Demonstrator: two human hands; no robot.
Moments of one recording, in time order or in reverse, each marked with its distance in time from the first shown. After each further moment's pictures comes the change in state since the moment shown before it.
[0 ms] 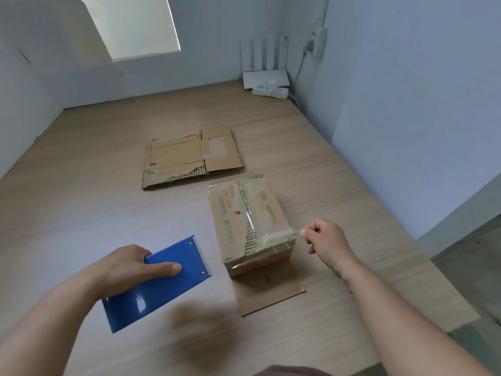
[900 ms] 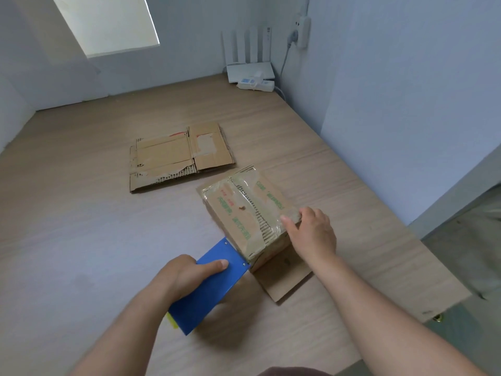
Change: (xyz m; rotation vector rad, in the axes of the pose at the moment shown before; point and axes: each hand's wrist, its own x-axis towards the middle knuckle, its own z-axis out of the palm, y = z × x) left_hand 0.052 0.031 0.076 -0.081 -0.011 -0.099; right_hand -0.005 -0.015 0.035 -0.597 0.239 -0.074
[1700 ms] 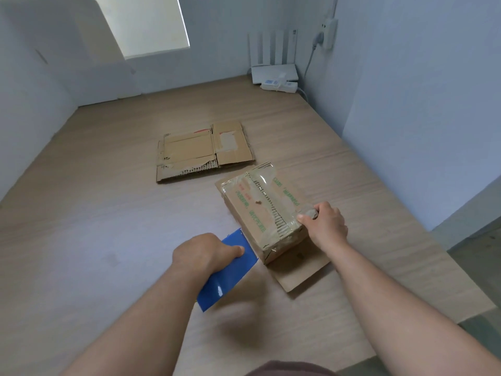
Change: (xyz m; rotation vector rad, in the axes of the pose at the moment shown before) left_hand -0.024 0.041 -0.003 0.368 0.179 -0.090; right_hand 0.013 -0.003 -0.002 0.156 -0.136 0.181
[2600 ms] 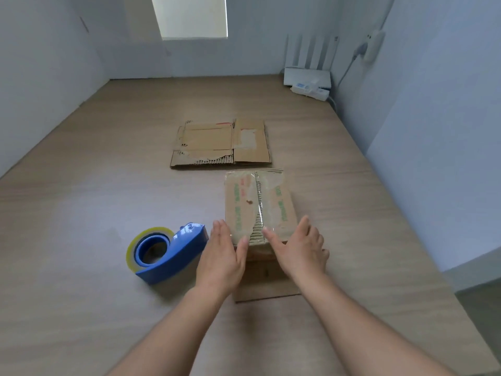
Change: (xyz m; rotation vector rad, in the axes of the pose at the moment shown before) left_hand -0.001 0.012 0.066 -0.551 0.340 0.284; right_hand -0.036 -0.029 0.036 -0.268 -0.028 -0.164
